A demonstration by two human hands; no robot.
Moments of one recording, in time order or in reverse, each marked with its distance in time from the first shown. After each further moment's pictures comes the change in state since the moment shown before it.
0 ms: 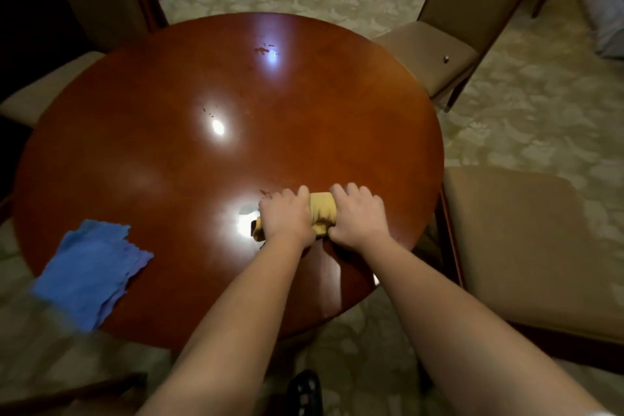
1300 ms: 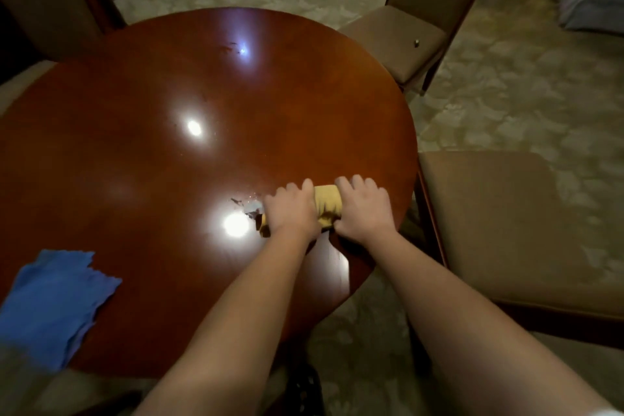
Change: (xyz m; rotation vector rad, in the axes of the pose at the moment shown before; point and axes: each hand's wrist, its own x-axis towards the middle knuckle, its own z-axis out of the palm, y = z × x) left_hand 0.019 0.046 -0.005 -0.007 0.019 0.111; right_hand -0.005 0.048 0.002 0.021 0.043 0.109
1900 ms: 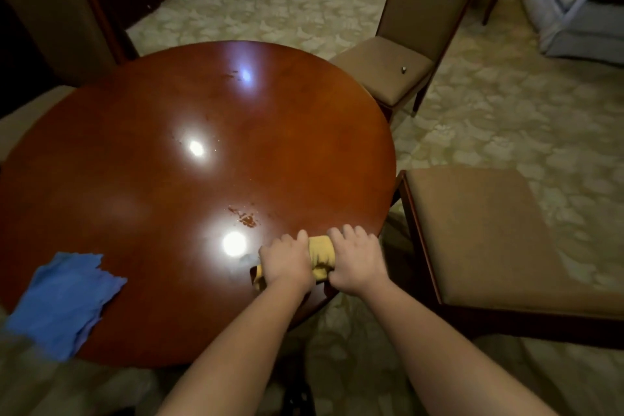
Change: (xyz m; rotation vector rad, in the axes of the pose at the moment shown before) left_hand -0.069 0.018 0.013 0.009 -0.136 -0.045; right_hand -0.074 -0.001 0.006 0.020 -0.090 -0.048
